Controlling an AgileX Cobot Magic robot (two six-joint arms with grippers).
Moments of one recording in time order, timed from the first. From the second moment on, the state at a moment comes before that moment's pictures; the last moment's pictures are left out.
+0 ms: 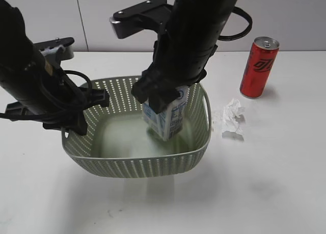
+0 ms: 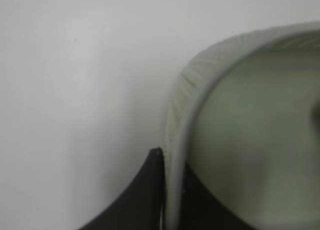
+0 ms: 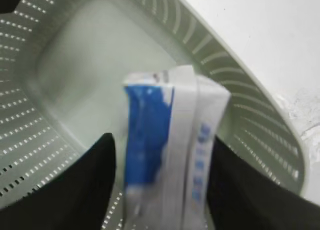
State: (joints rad) left arm -0.57 1.58 -0.98 -0.07 0.73 -0.53; right arm 0.80 1.83 -1.52 0.02 1.00 -0.01
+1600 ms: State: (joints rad) left arm -0.46 1.58 -1.00 -0.07 0.78 -0.50; right arm 0.19 1.18 -1.04 0.07 1.04 -0.09
